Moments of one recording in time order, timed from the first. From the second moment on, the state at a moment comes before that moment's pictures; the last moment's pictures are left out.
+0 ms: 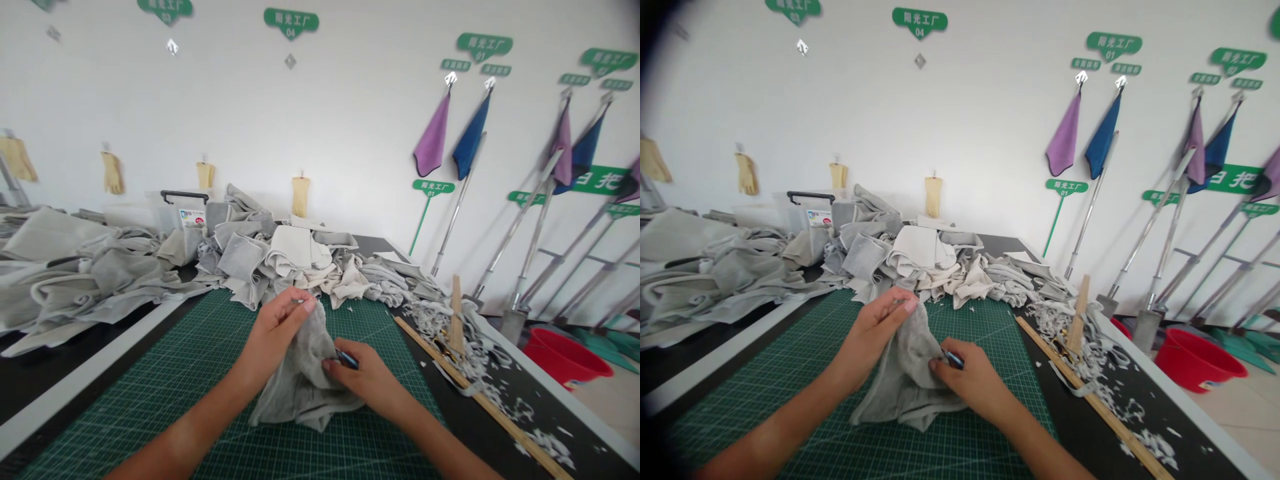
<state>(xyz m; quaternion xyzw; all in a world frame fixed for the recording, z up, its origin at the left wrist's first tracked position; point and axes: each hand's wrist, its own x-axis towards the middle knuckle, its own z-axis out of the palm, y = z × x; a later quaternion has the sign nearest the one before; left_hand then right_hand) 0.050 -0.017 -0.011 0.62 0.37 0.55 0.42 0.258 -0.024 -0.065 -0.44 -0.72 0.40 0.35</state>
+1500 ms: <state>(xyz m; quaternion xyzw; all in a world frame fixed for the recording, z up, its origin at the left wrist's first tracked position) -0.069 -0.023 0.032 0.77 0.39 0.11 0.48 0.330 -0.052 -0.050 -0.45 -0.65 0.57 0.23</state>
